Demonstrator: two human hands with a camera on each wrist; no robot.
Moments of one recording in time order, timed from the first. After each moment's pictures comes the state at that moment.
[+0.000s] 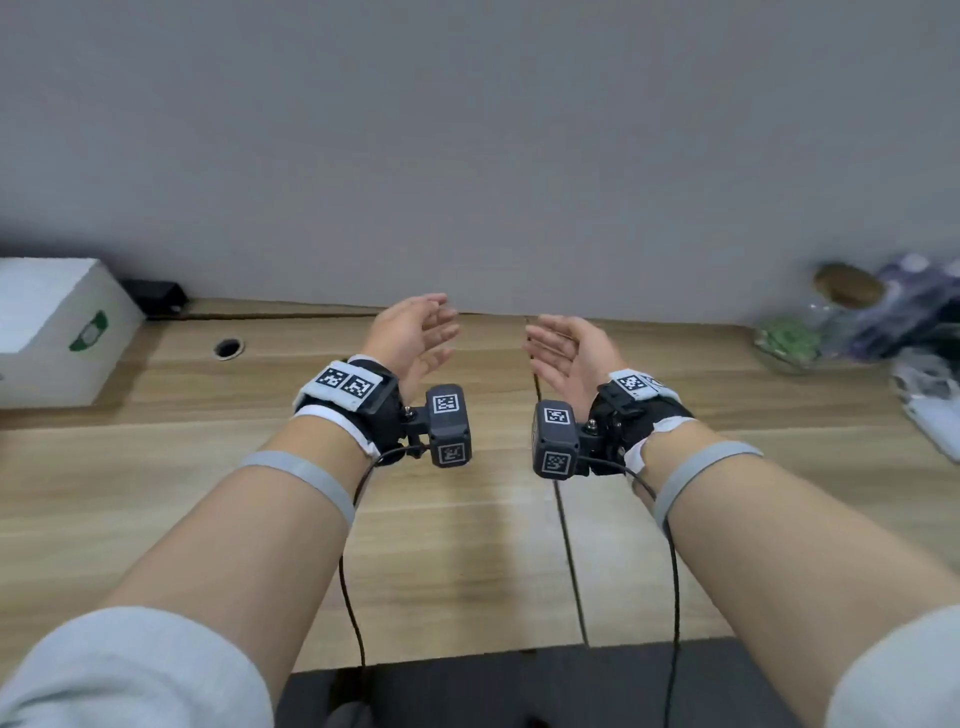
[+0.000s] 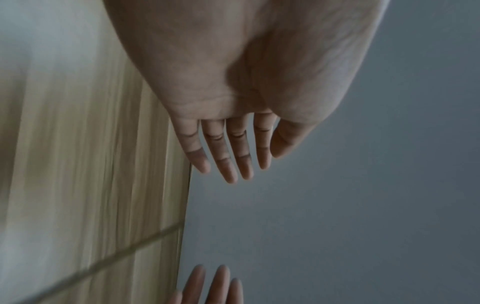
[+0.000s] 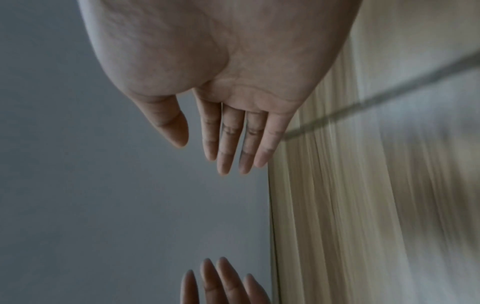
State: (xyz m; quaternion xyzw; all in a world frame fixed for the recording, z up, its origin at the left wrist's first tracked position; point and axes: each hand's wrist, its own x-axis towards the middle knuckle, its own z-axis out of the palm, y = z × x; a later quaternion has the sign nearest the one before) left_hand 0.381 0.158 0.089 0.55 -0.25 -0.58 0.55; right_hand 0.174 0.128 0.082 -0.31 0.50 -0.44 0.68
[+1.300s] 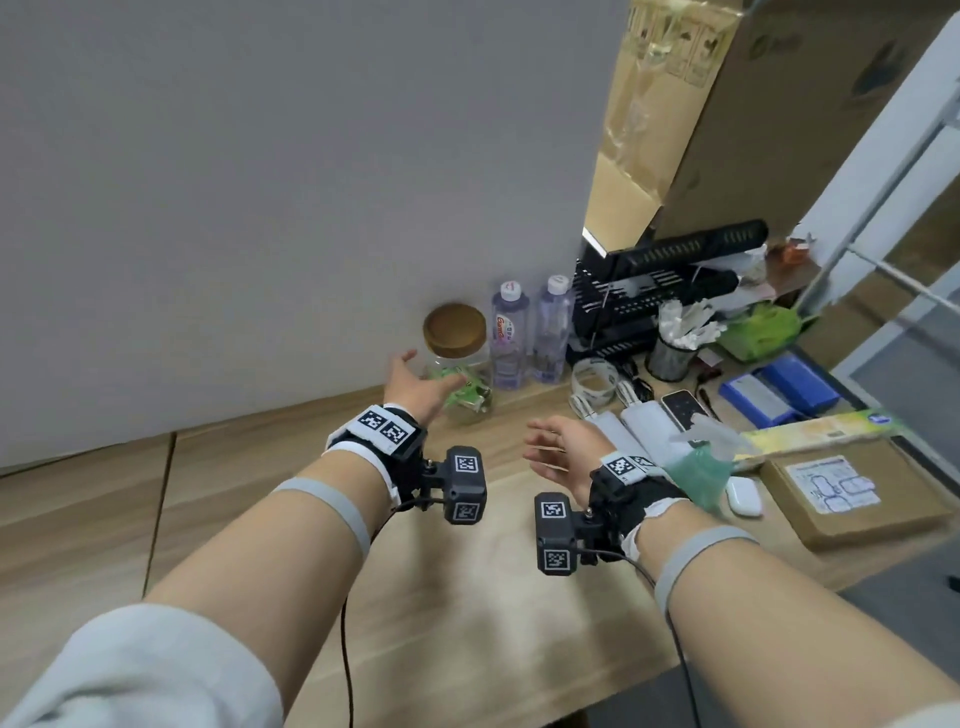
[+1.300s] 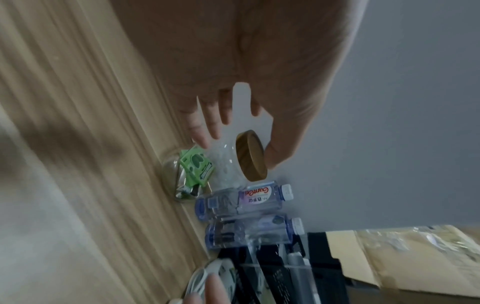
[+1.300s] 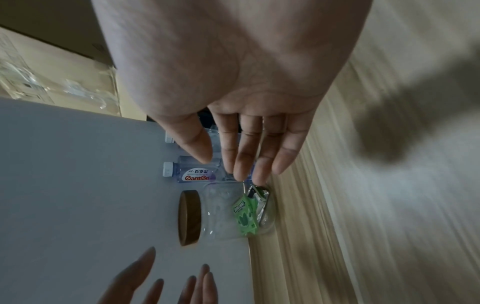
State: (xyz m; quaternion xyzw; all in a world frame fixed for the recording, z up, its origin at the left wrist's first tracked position) left_hand -0.244 -0.077 0.048 0.68 -0.37 -0.51 0.38; right_hand -0.439 -0.007 0.031 -0.20 0.60 -0.39 0.67
